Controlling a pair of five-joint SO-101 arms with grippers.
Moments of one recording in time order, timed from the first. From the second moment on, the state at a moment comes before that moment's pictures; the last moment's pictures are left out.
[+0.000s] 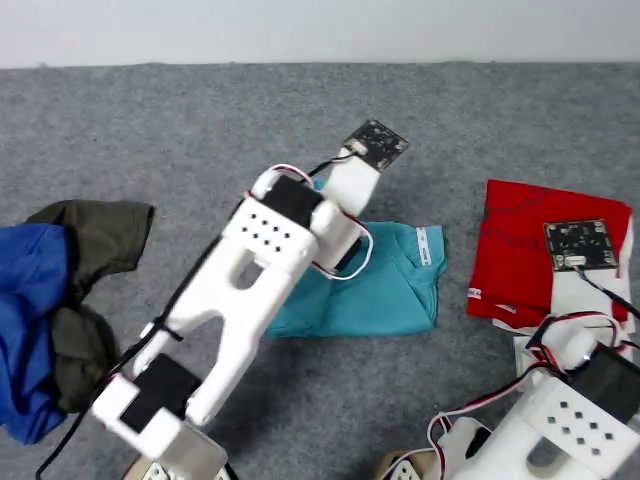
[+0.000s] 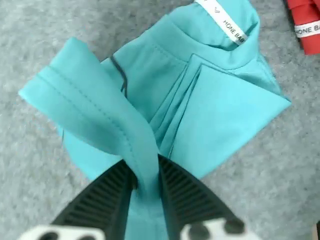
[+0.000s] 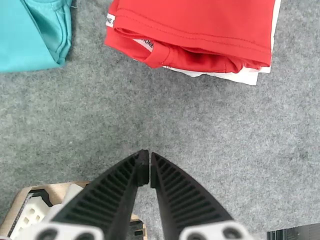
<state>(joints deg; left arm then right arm) 30.1 7.0 -4.2 84.4 1.7 34.8 -56.0 31.8 100.6 37.1</state>
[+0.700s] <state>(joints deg) 36.3 37.8 -43.4 92.9 1.7 34.8 -56.0 31.8 100.6 37.1</state>
